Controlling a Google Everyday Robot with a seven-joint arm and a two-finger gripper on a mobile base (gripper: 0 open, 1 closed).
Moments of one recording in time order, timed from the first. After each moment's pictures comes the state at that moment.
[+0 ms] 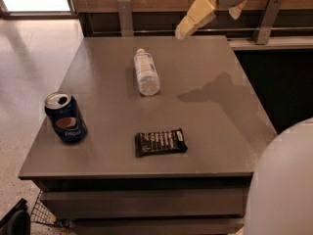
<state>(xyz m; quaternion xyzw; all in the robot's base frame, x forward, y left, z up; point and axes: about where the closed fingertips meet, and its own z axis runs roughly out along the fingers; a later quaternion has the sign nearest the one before) 0.648 -0.140 0.988 -0.30 0.93 0.06 0.19</state>
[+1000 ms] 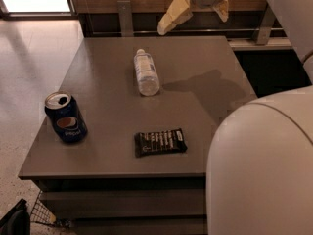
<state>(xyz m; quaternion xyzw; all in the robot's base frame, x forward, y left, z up) 0.683 -0.105 0.974 -0.20 0.96 0.04 0.17</state>
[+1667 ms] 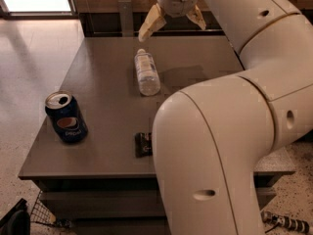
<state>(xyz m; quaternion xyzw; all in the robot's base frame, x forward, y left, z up) 0.717 -0.061 0.936 -0.15 0.98 0.00 0.12</state>
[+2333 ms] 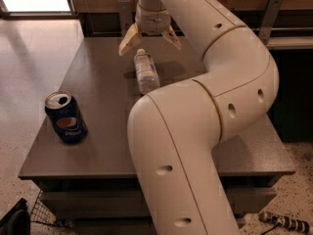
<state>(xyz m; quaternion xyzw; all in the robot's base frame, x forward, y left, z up) 0.733 -0.001 0.874 -0.13 0.99 0.03 0.06</state>
